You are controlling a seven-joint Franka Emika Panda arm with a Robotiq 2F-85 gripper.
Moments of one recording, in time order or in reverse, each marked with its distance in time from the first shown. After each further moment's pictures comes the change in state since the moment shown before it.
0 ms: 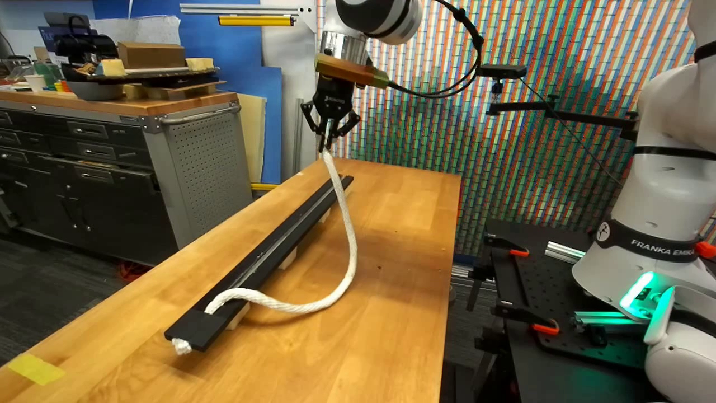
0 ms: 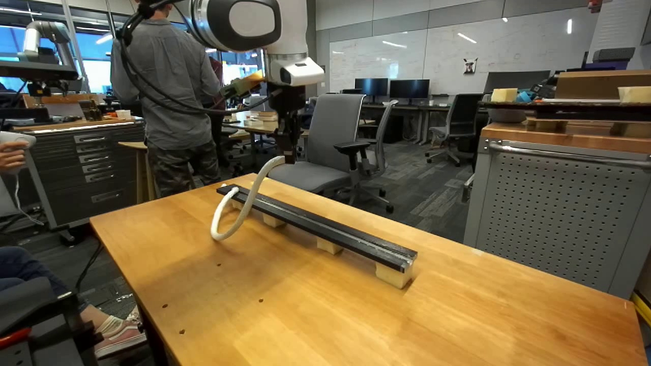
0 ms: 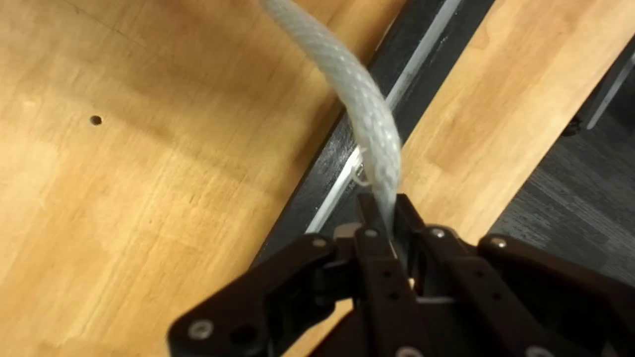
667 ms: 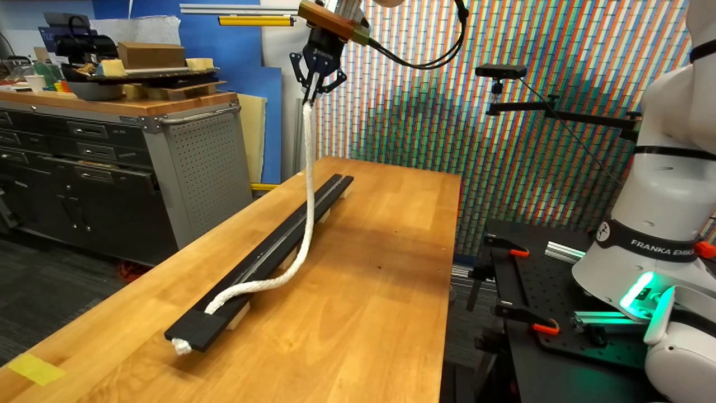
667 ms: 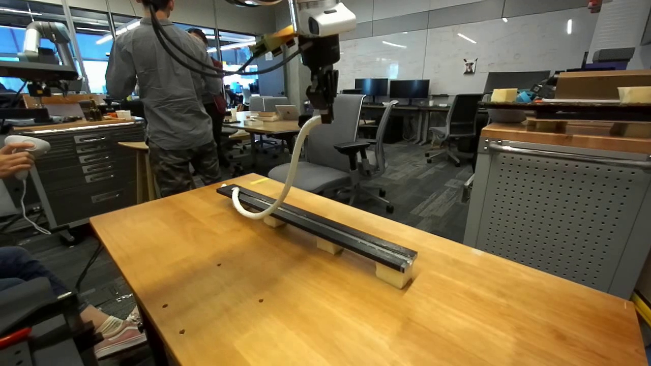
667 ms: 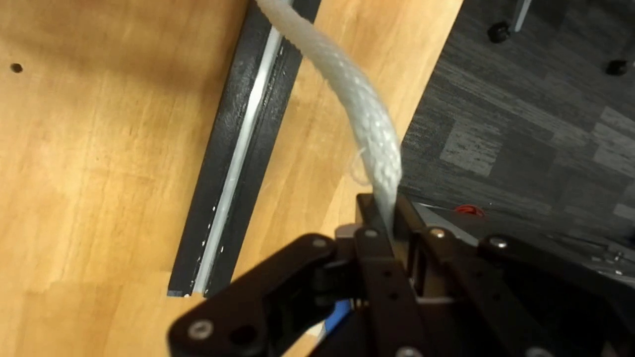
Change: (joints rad) arm -0.065 0.007 -0.020 0.185 0.023 -0.027 0.119
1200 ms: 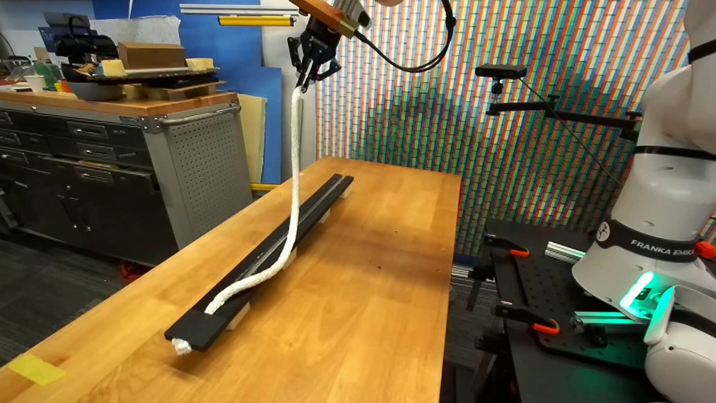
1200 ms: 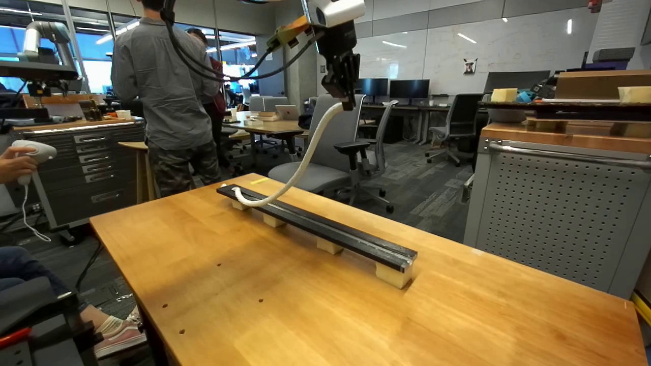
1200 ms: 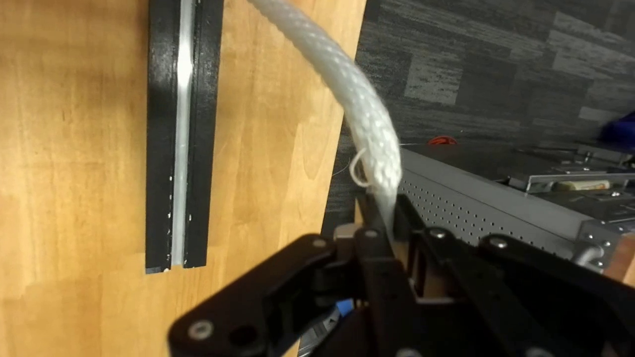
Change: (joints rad) arm -0.007 0.015 -0.020 0.026 0.000 0.132 0.157
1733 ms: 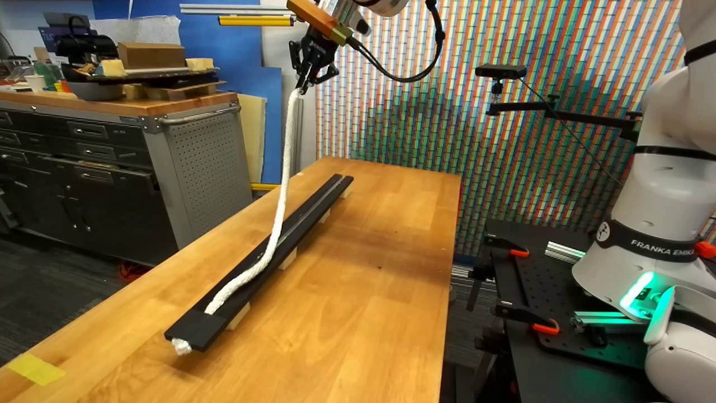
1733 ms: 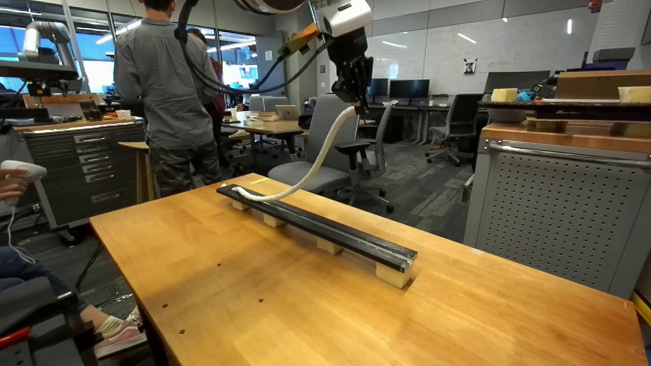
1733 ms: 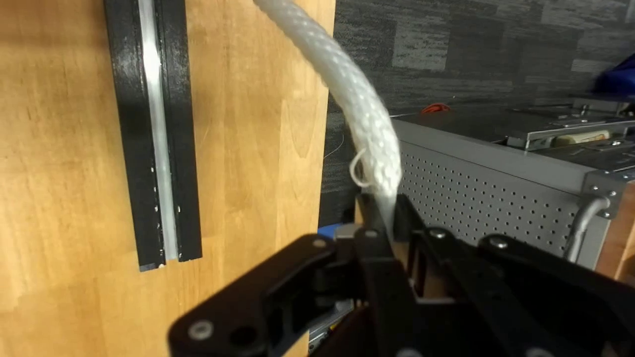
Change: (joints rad) arm -0.010 0.040 -0.011 0.010 0.000 0.075 0.075
